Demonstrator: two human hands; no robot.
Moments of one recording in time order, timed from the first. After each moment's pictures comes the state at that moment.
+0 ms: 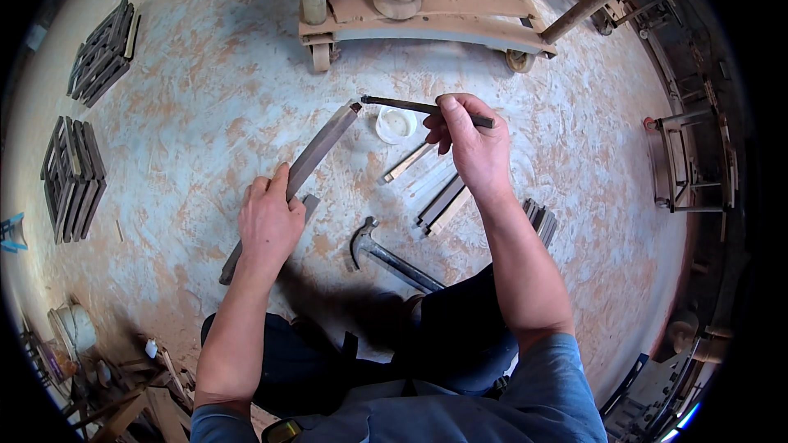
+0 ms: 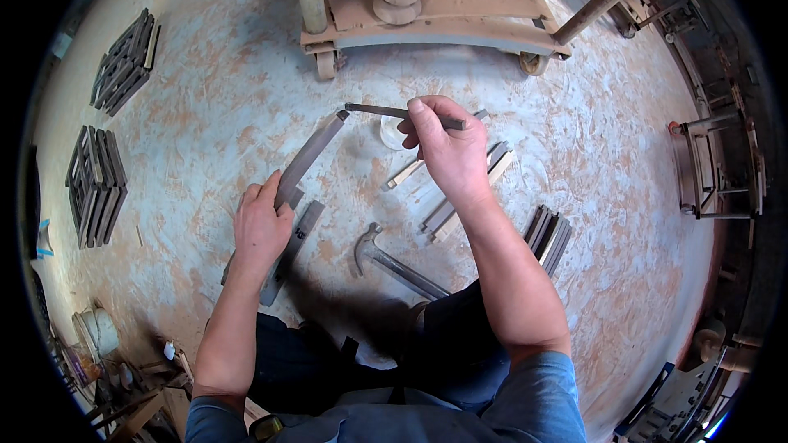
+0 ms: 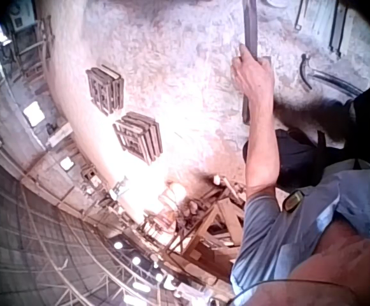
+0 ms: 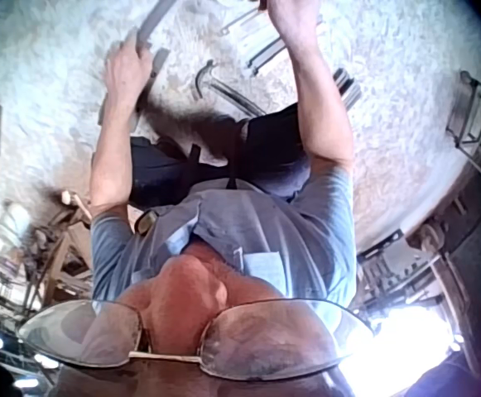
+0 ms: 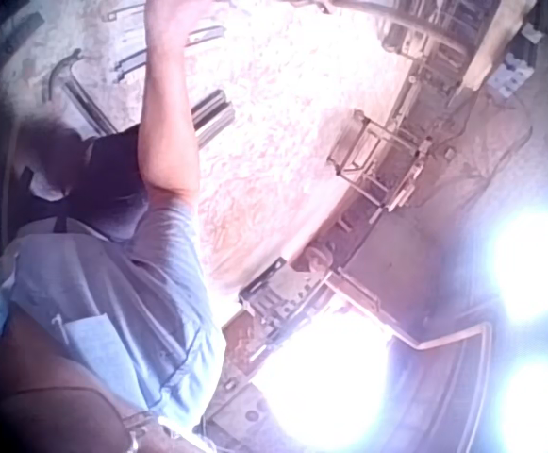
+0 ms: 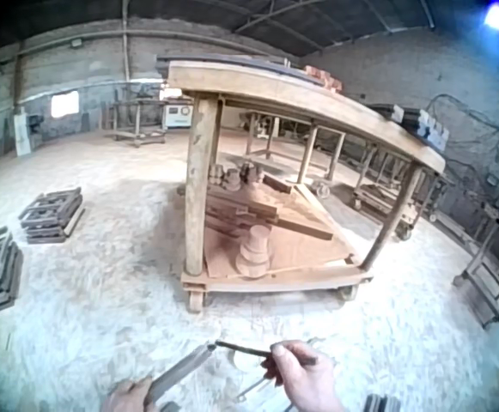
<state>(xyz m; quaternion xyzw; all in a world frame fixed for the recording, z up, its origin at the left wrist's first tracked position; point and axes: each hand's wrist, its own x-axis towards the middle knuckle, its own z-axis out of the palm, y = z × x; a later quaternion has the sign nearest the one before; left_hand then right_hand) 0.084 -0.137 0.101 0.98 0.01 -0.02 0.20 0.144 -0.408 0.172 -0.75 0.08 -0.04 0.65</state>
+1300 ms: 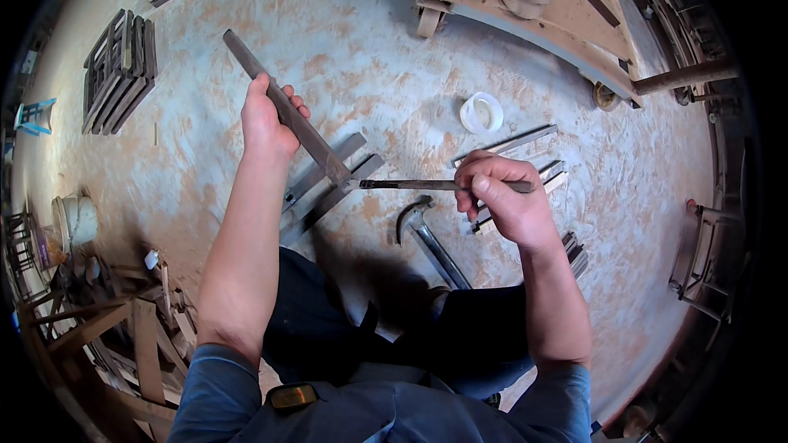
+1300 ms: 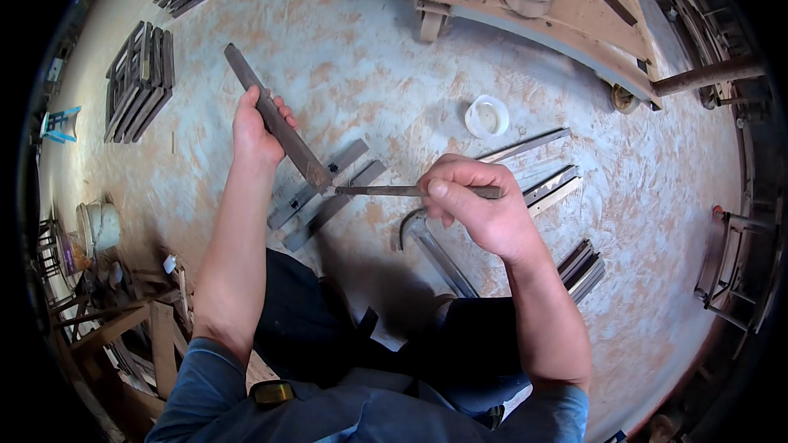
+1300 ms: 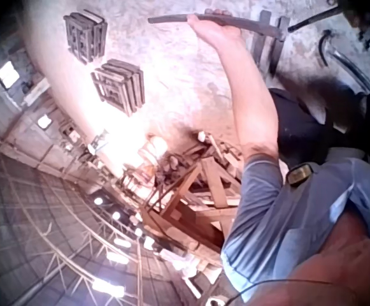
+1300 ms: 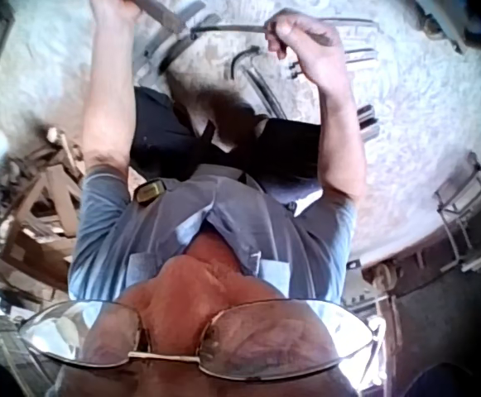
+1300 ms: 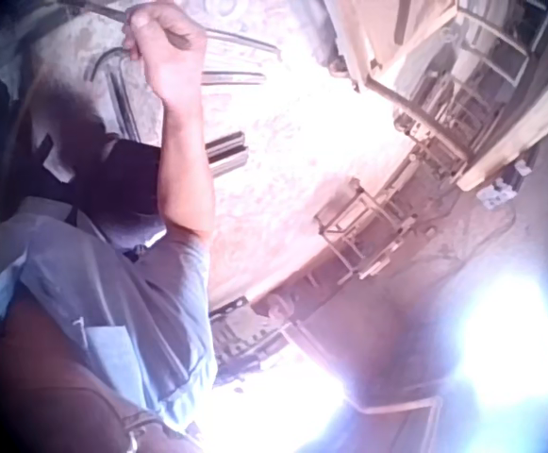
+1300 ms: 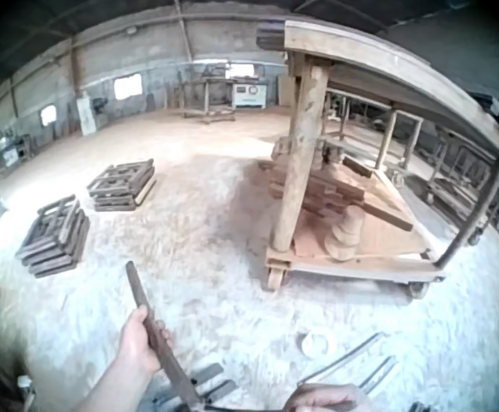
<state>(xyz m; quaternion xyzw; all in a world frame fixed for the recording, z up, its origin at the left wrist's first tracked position) 0.139 -0.042 0.089 0.32 0.43 0.10 0.84 0.109 -0.360 0.159 -0.59 -0.11 0.30 0.74</state>
